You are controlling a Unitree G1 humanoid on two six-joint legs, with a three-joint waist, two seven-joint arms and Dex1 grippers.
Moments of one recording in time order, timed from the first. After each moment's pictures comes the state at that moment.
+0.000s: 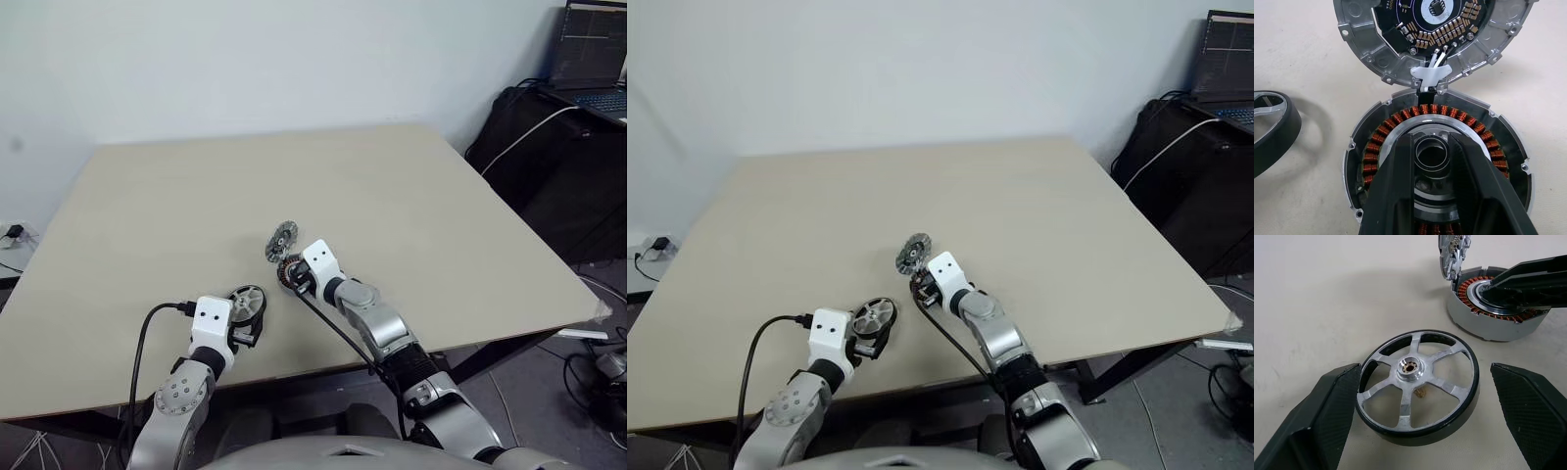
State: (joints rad) left arm 0.39 0.17 -0.13 -0.39 -0.06 0.36 -0.18; right arm -0.35 -0.01 0.31 0.38 -0.03 0.37 0.34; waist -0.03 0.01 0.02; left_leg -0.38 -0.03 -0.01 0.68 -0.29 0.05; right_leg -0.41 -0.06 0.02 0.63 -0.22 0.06
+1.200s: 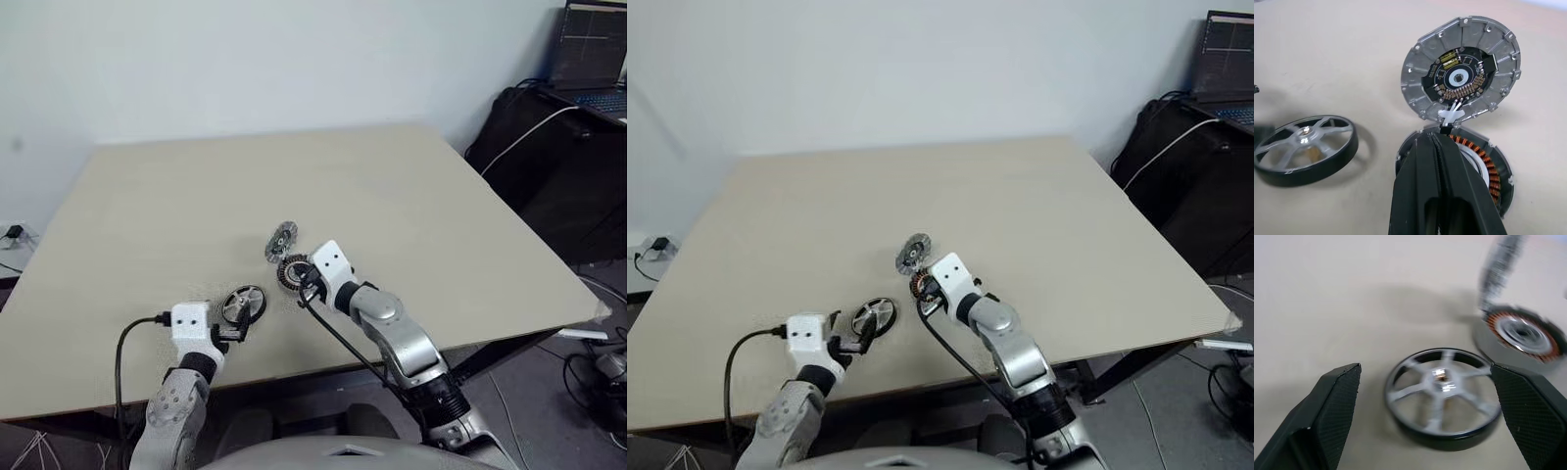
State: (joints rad) left arm 0.46 0.00 0.02 -0.35 -0.26 0.24 -0.17; right arm -0.16 -0.11 0.35 -0.10 0.00 0.47 0.43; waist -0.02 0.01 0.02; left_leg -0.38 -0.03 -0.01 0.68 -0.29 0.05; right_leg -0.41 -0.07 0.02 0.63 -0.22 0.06
